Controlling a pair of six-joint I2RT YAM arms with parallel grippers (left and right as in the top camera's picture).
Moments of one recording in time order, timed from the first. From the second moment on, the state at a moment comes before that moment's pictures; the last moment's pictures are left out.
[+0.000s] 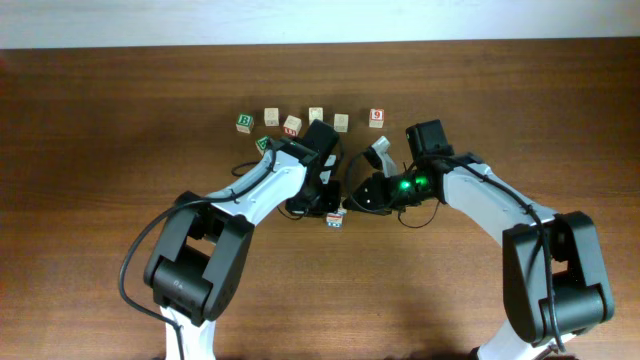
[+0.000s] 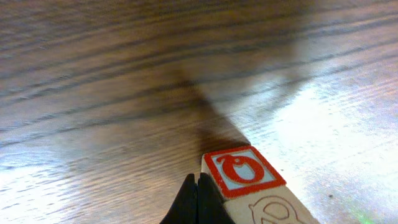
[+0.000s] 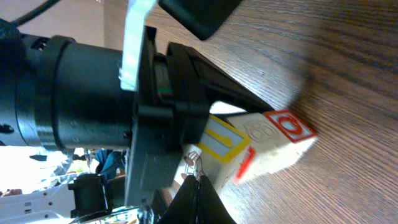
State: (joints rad) left arm -0.53 2.05 1.41 -0.80 0.26 -0.36; right arm 0.24 1.82 1.08 -0.51 -0.99 0.18
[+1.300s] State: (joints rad) left arm -0.30 1.59 1.76 -1.03 -0.02 -0.30; right arm 0.01 1.13 1.37 -1.19 -0.34 0.09
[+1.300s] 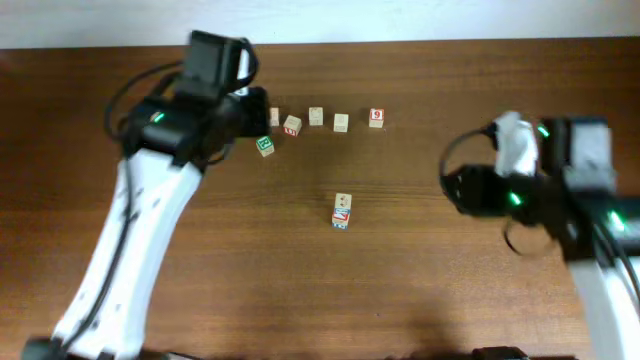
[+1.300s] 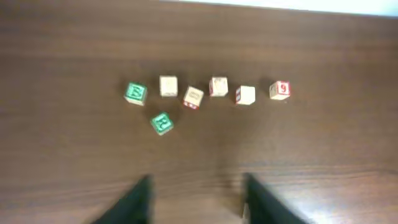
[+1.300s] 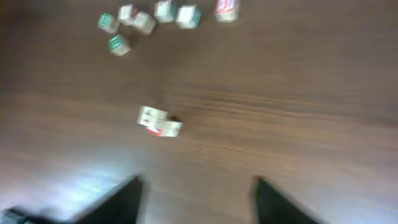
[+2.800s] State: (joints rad) left arm -0.30 1.59 1.76 -1.05 -0.06 -0.29; right arm -0.07 0.01 0.01 -0.06 -0.20 -0.09
